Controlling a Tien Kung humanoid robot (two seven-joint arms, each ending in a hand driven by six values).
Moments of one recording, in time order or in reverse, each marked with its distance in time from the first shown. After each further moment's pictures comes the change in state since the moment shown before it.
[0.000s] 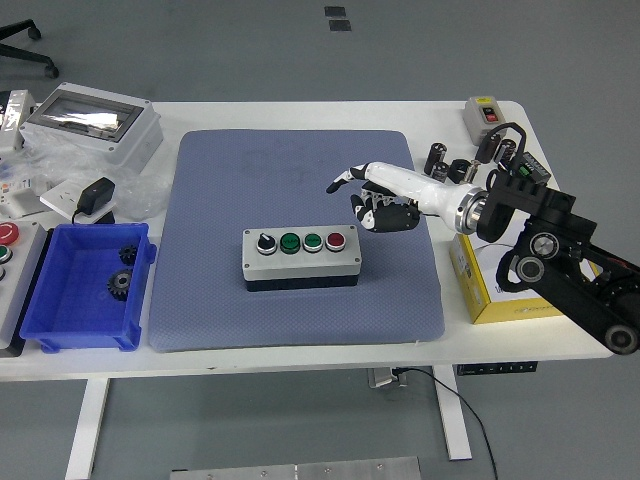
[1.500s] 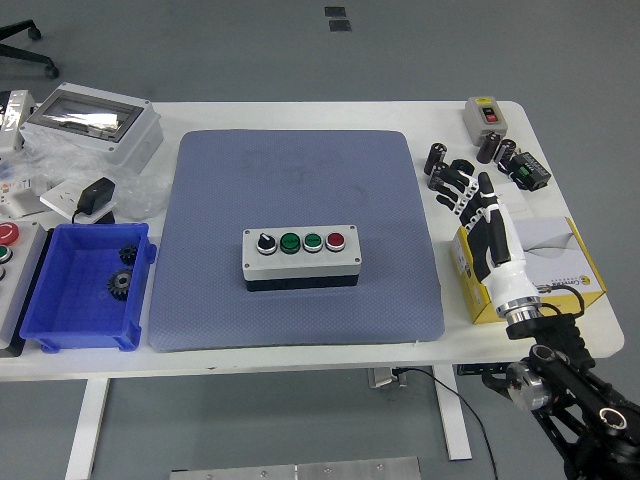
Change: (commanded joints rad) left arm -0.004 -0.003 -0.010 0.014 0.026 -0.007 -0.009; right arm -0.459 0.183 0.224 -0.159 0.619 -0.342 0.627
